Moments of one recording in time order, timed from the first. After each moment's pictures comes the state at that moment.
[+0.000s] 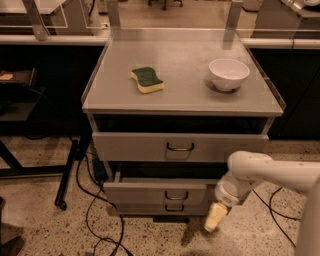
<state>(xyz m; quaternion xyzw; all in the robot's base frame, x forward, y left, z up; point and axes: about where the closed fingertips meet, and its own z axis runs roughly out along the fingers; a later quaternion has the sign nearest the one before) 0.497 -0.200 0.446 -0.52 0.84 0.12 0.06</state>
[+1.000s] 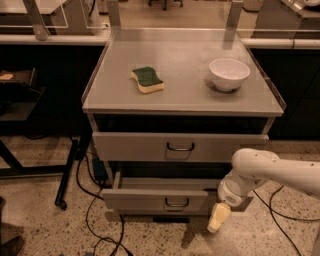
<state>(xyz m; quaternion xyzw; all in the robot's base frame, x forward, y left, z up) 0.473 -0.214 0.475 -0.53 0.84 0.12 0.05</state>
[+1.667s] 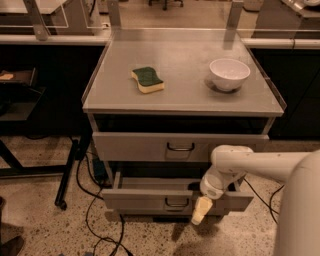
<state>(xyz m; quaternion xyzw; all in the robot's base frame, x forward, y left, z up) 0.517 -0.159 0.451 -0.56 0.82 0.12 0.07</state>
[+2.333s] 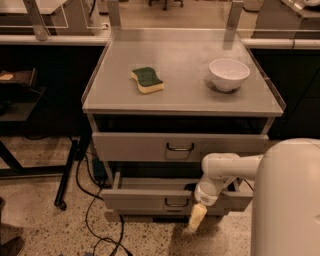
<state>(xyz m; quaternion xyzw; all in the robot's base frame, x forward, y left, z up) 0.506 -0.152 0.399 -0.57 0.81 0.13 0.02</state>
